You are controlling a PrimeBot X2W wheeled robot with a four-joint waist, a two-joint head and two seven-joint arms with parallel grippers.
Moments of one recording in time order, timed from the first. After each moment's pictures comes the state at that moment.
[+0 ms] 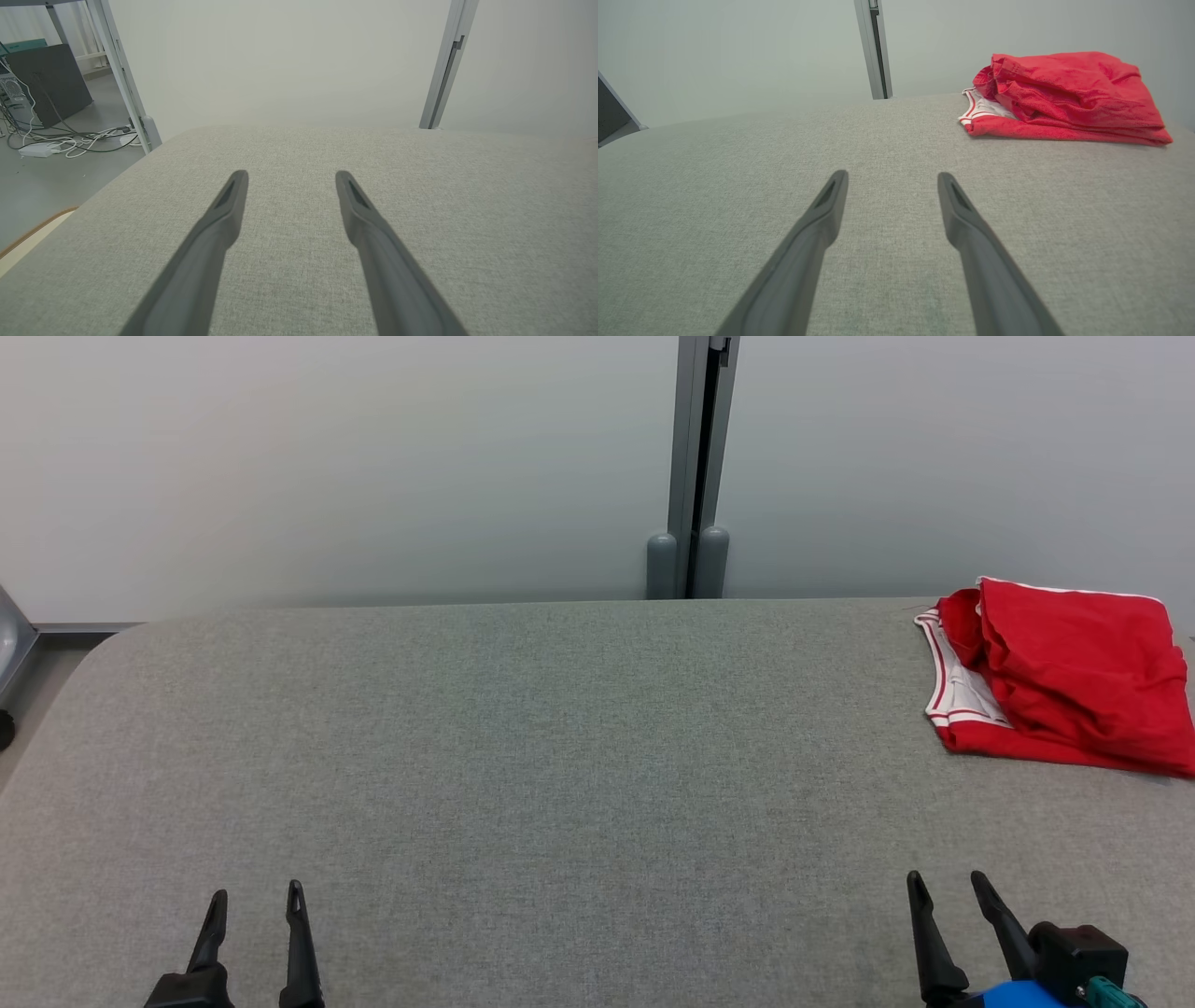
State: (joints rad) left arm 0.08 0.08 0.07 0.32 -0.08 -0.04 -0.26; right arm -0.01 -0.05 -0.04 0.41 0.16 0.13 -0.26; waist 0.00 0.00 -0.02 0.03
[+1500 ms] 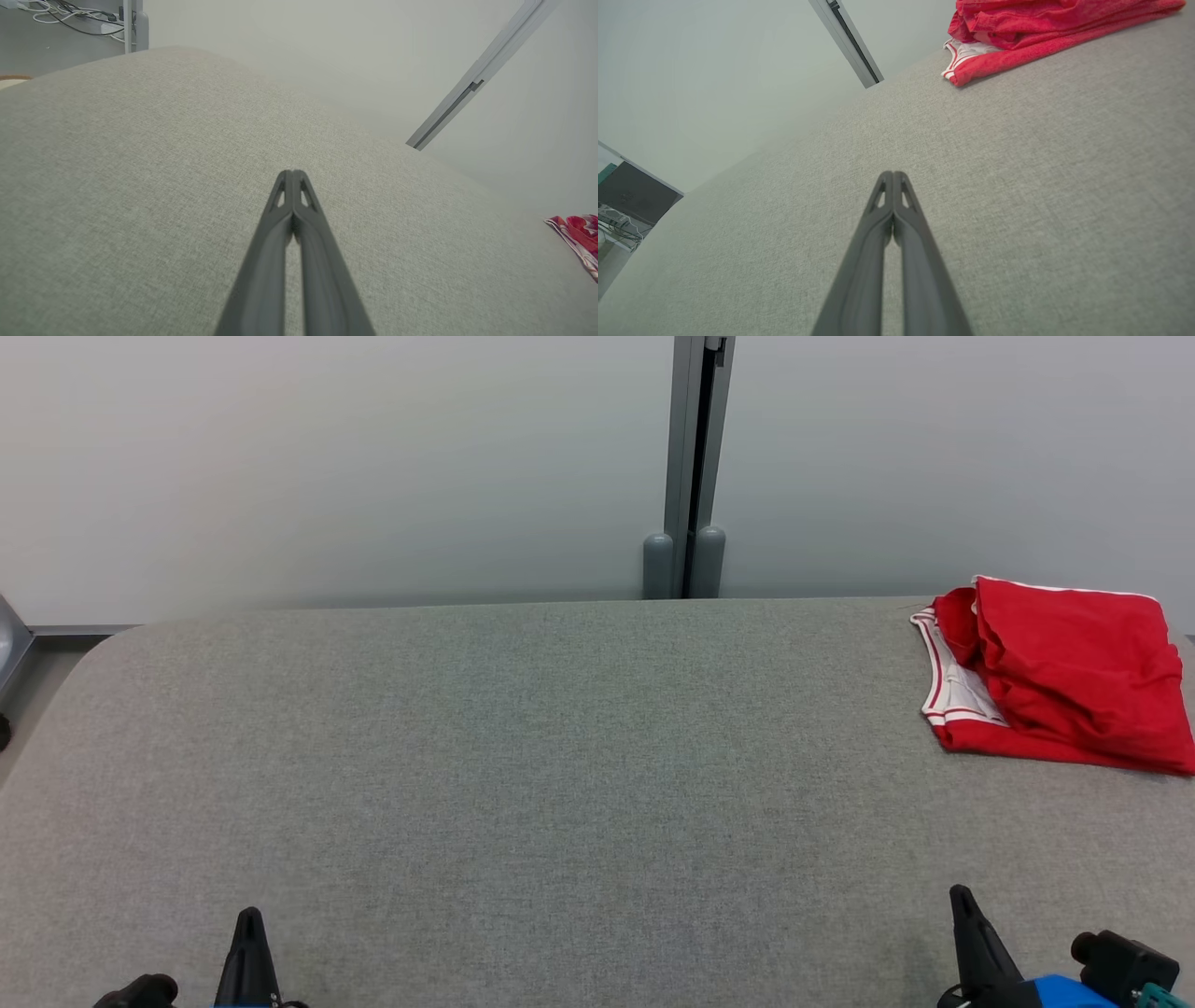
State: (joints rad) left arm 0.07 0.06 0.08 0.35 -0.47 -0.07 -0.16; right arm 0.00 -0.04 -0.05 0.42 0.53 0.13 -0.16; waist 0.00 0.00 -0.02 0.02
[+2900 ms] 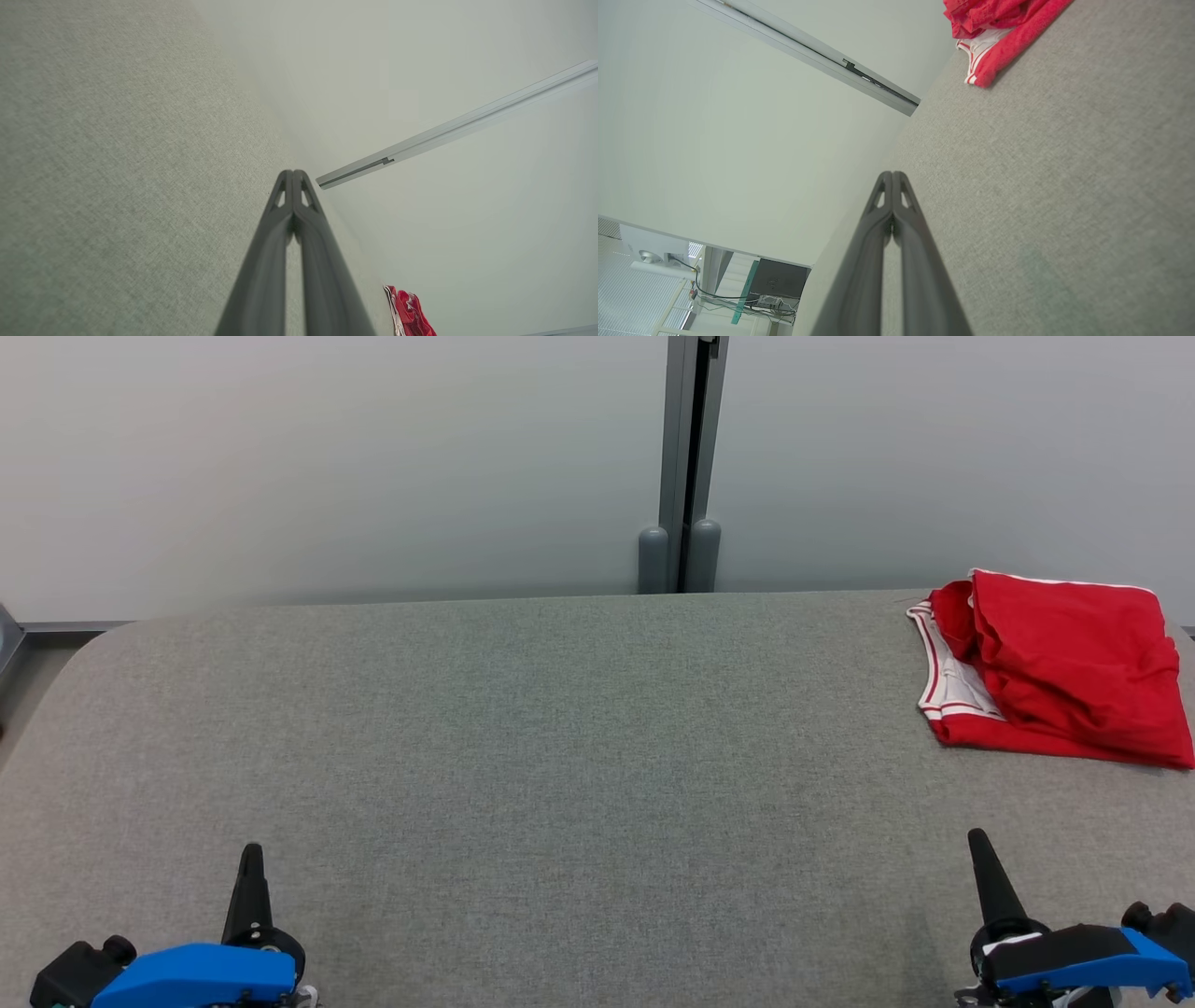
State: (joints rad) left arm -0.02 0.06 0.10 0.30 -1.05 -0.10 -0.02; right arm -0.05 -0.04 -0.08 0.33 1.08 0.13 -0.02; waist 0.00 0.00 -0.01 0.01
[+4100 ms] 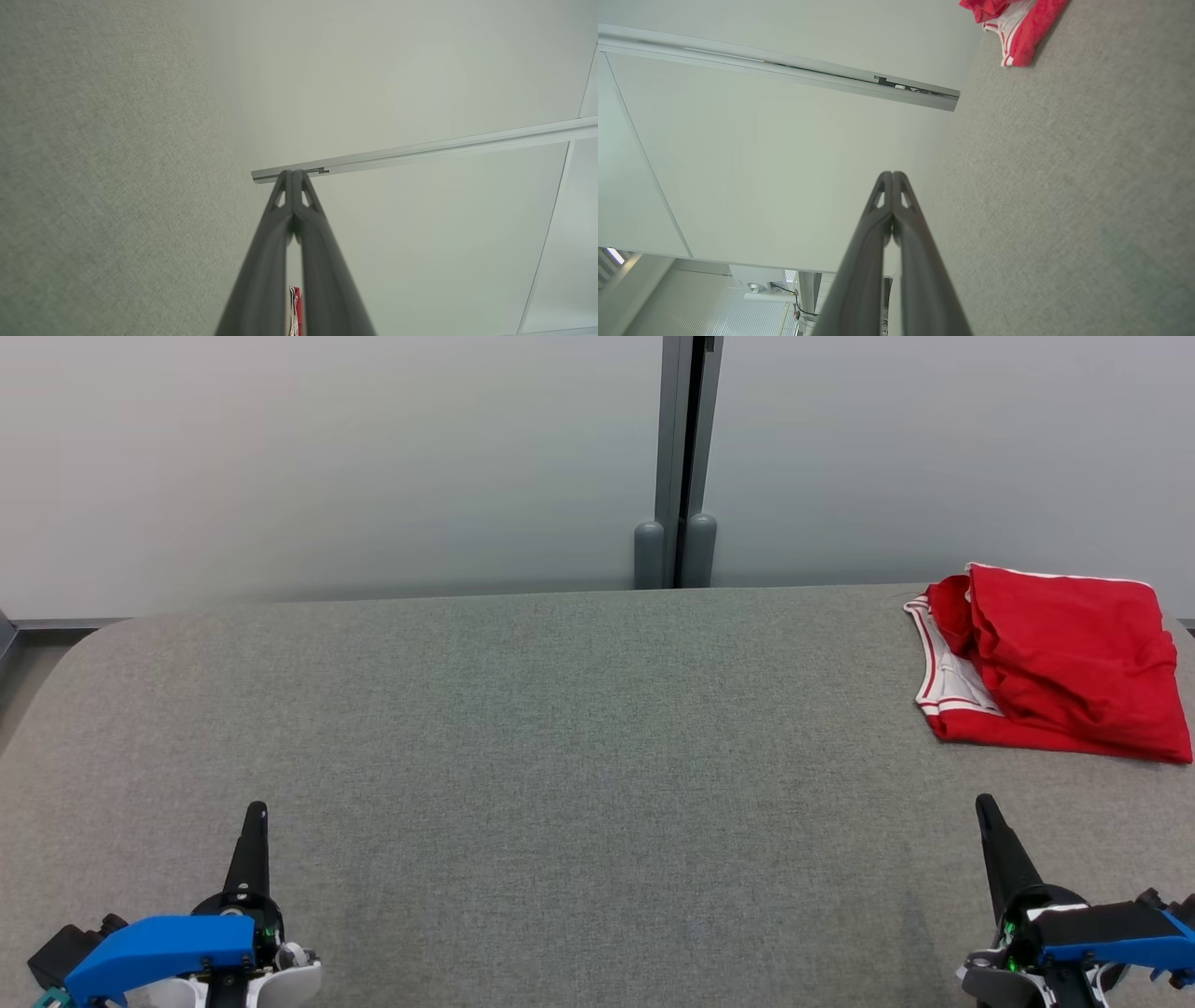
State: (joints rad) left arm -0.07 0.05 0.11 0.27 -1.40 -0.12 0.06; right arm -0.08 -0.05 -0.10 0.28 1.41 0.13 0.06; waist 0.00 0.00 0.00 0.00
